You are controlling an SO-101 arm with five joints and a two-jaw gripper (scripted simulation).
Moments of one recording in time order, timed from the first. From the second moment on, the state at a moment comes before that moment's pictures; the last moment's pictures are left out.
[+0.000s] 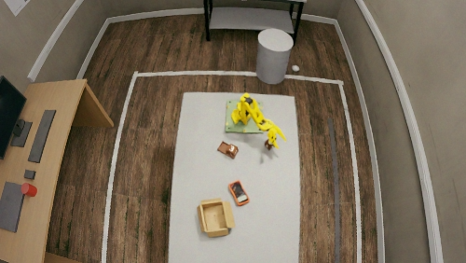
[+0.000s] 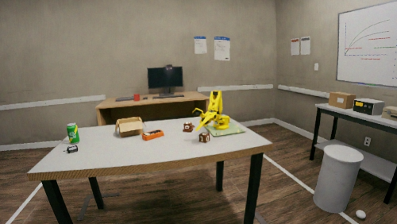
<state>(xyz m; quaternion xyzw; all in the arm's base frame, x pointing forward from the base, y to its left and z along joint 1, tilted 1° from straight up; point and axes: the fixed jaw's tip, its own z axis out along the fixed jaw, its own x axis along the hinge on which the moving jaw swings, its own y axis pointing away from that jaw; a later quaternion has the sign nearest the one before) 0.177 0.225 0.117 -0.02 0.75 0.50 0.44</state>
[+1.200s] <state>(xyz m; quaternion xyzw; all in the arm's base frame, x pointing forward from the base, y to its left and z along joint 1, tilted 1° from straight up) 0.164 0.212 0.139 -0.12 0.78 0.42 0.45</state>
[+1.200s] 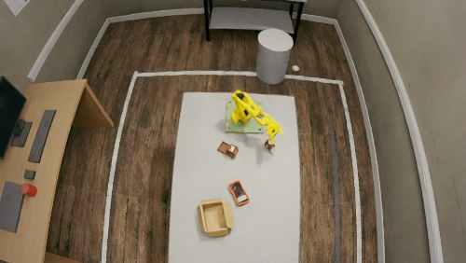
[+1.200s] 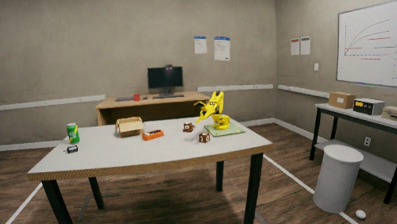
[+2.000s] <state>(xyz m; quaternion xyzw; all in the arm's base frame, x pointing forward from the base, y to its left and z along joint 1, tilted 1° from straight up) 0.147 0.192 0.143 -0.17 0.81 0.36 0.44</state>
